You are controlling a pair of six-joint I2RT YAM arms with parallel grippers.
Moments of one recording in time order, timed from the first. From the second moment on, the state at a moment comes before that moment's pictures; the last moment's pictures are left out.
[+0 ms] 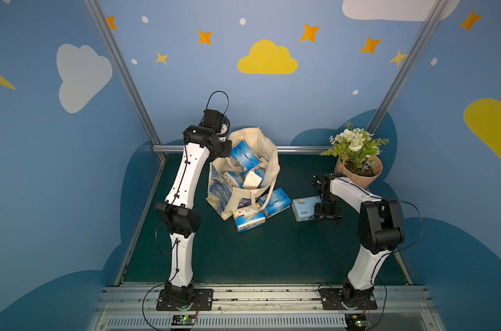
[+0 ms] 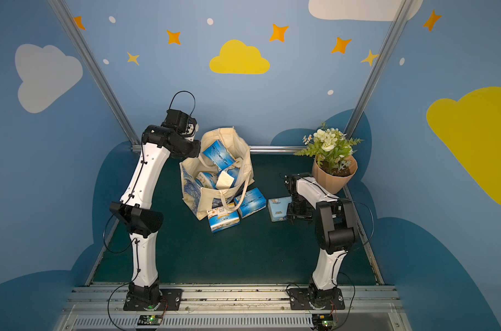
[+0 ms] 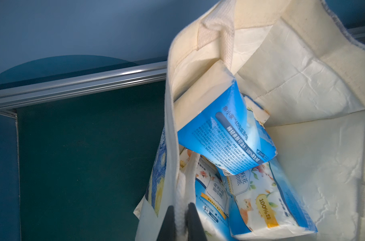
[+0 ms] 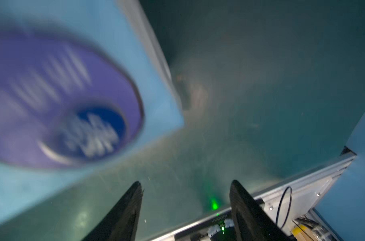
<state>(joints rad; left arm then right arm) -0.24 2.15 2.60 -1.35 0.02 -0.08 0.25 1.89 1.40 -1.28 0.18 0.47</state>
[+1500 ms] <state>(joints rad) -0.23 2.14 2.58 -1.34 0.00 -0.07 0.32 2.08 1.73 -1.08 -0.04 0.50</state>
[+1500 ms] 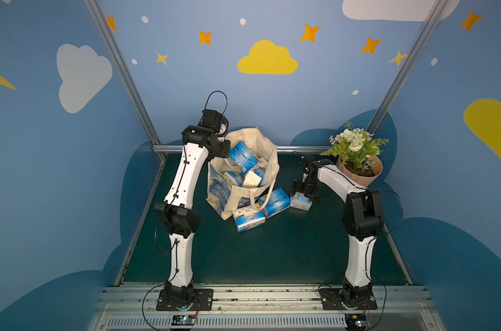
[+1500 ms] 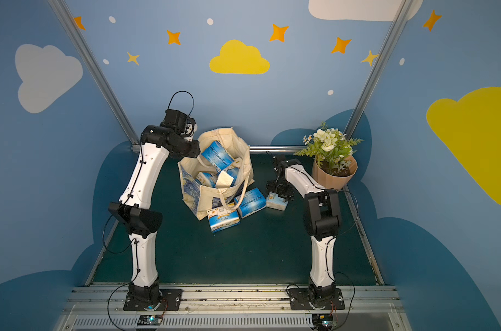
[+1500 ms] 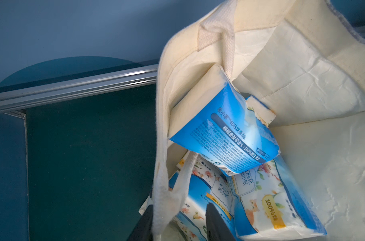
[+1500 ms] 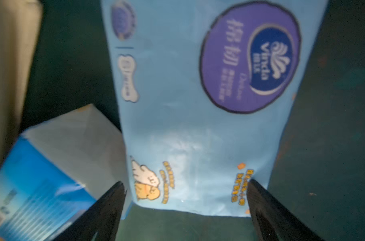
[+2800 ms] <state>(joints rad) -0.22 2.12 2.56 -1.35 -0.21 -0.06 0.32 2.15 1.79 -1.12 0.05 0.49</state>
